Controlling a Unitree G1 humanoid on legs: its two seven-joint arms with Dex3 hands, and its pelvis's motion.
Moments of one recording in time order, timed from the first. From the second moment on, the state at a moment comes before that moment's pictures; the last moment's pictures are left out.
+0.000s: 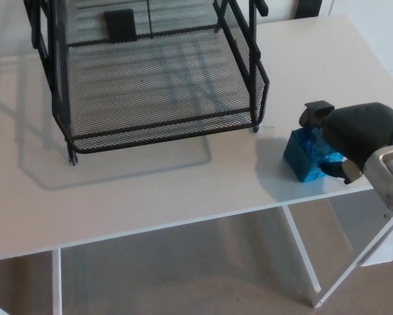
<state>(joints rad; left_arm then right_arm) 0.19 0.61 0.19 1.09 0.00 -0.19 -0.18 -0.58 -0.58 0.60 0.49 -0.78 0.13 0.01</state>
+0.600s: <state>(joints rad) 0.18 0.61 0.17 1.14 0.01 -0.23 -0.17 -0.55 -0.68 0.45 0.51 -0.72 -0.13 -0.04</state>
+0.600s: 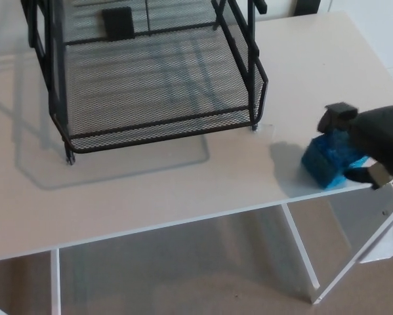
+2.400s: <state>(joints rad) 0.11 0.61 0.13 1.22 0.04 -0.25 -0.13 -1.24 -0.48 0.28 0.46 -0.63 -0.08 0.08</state>
